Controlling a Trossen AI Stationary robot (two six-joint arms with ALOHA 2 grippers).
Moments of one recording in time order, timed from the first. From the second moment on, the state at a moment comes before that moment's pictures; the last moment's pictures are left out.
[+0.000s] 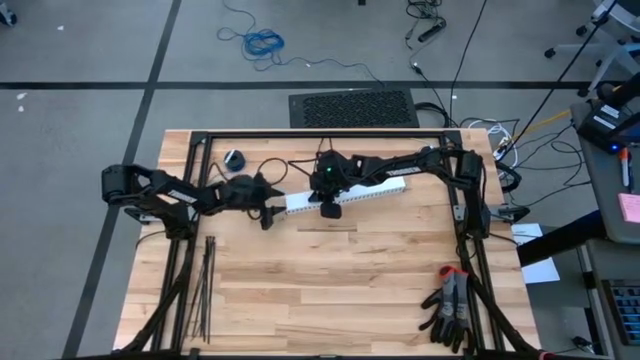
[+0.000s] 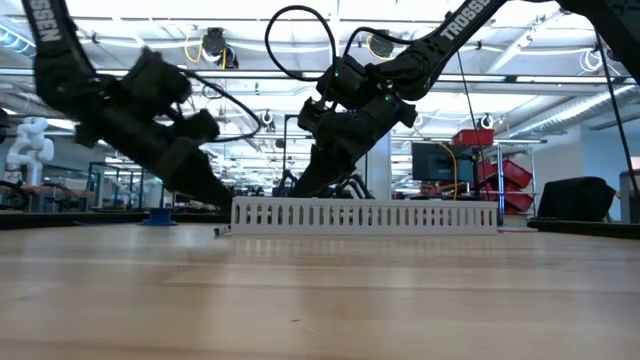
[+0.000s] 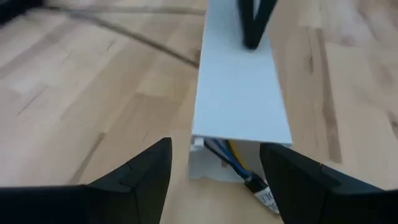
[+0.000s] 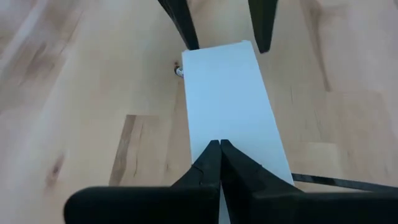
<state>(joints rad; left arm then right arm) 0.32 1.43 0.24 0.66 0.12 -0.02 -0.29 2.05 1.25 -0.08 -0.34 -0.22</state>
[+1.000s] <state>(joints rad) 0.30 1.49 0.21 0.73 0.13 -0.12 -0.30 2.05 1.25 -0.07 -0.38 -0.16</state>
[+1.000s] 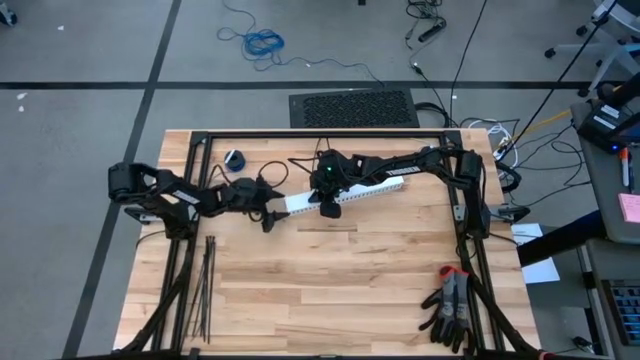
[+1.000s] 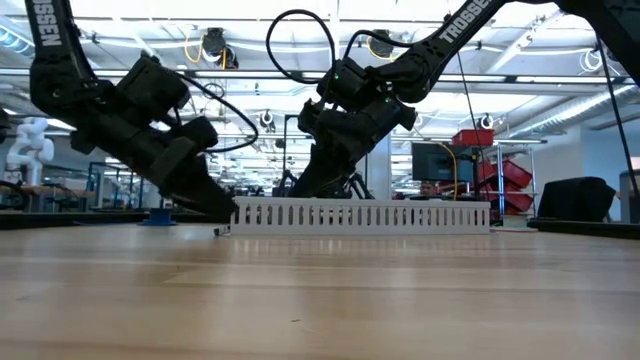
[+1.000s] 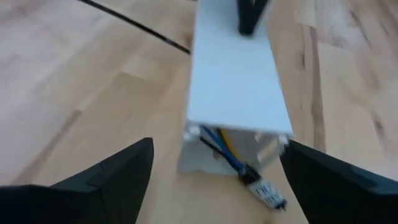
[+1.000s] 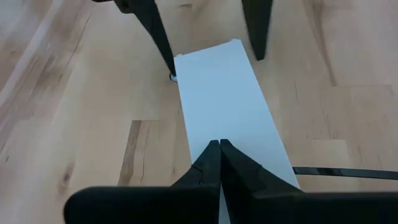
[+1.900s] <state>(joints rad) 0.24 1.66 0.23 0.87 0.01 -0.14 -0.29 2.05 1.25 -0.06 -0.37 -0.12</state>
